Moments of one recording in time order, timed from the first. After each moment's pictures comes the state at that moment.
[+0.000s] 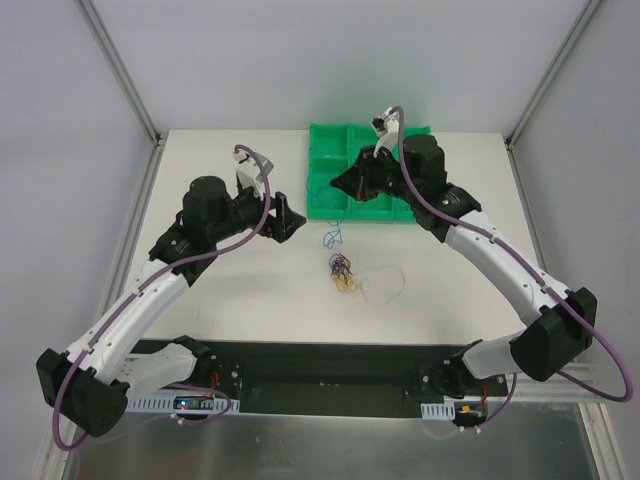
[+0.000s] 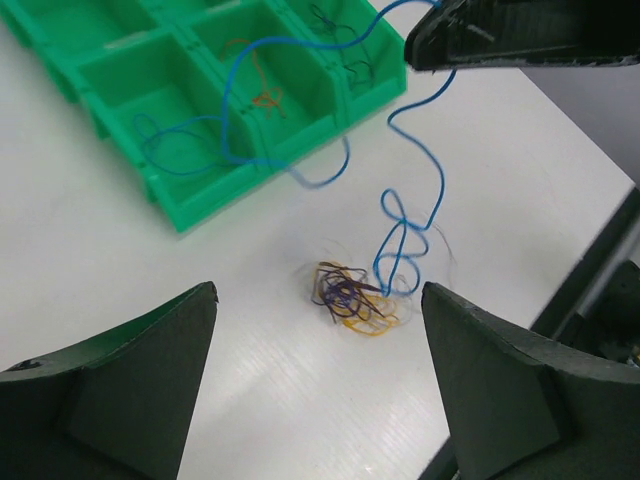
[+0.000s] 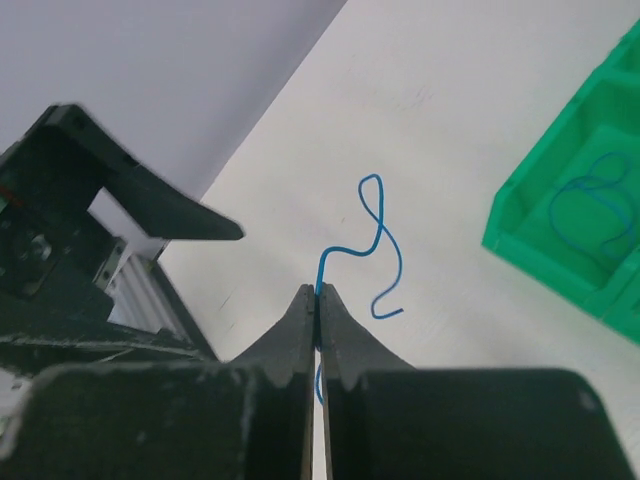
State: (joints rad) left arm -0.48 1.04 0.98 -0.23 0.41 -0.20; right arm 0.59 1.39 1.31 -0.19 -0.43 0.46
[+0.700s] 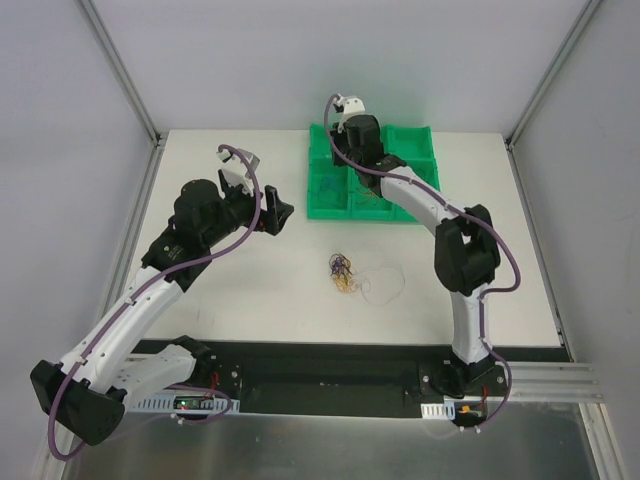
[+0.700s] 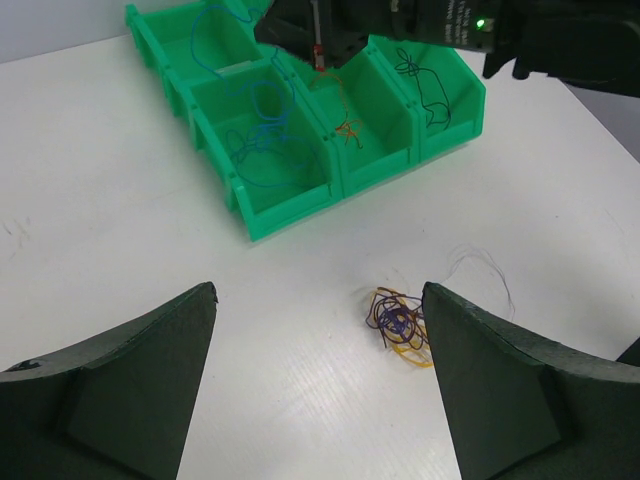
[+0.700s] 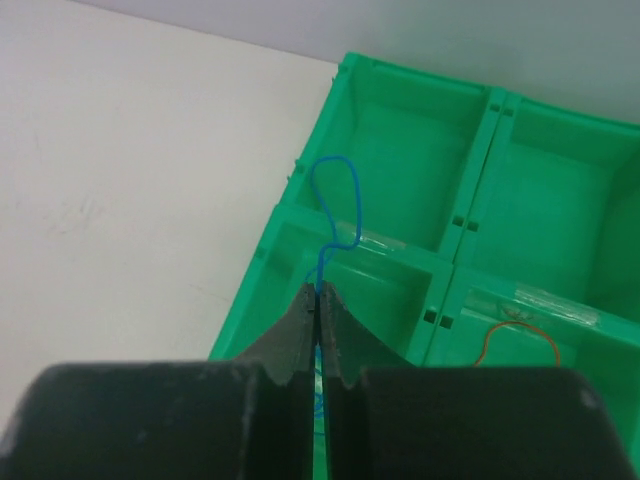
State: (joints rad) left arm -0.48 0.97 0.97 -0.24 0.17 -0.19; right arm 0.56 2.04 1.75 -0.05 0.09 0.15
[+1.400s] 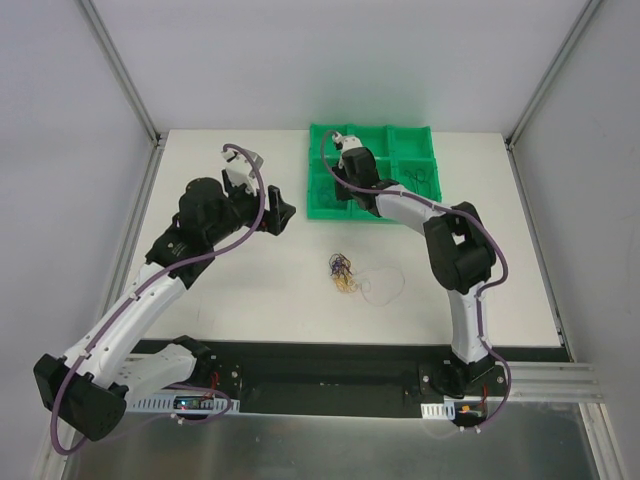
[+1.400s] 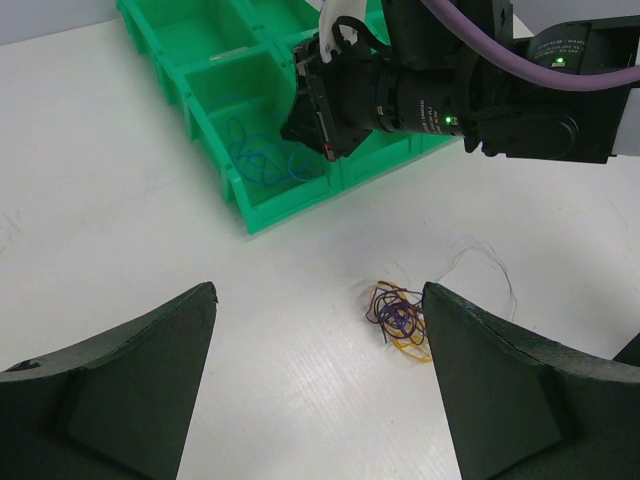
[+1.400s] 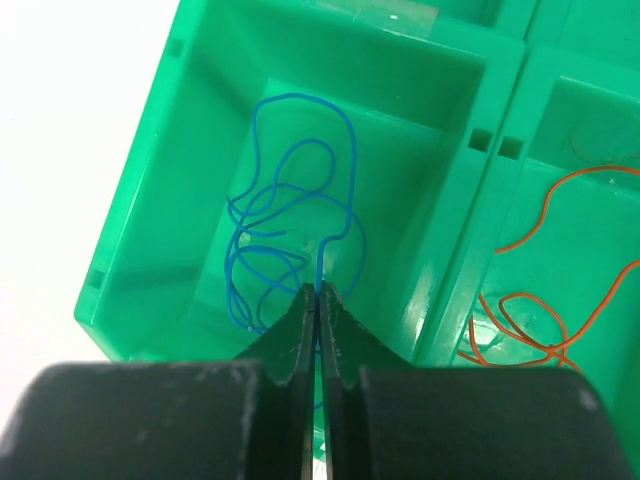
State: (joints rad) left arm -0.48 0.99 0.97 -0.24 0.18 -0.19; right arm 0.56 2.10 1.54 -0.05 0.09 0.20
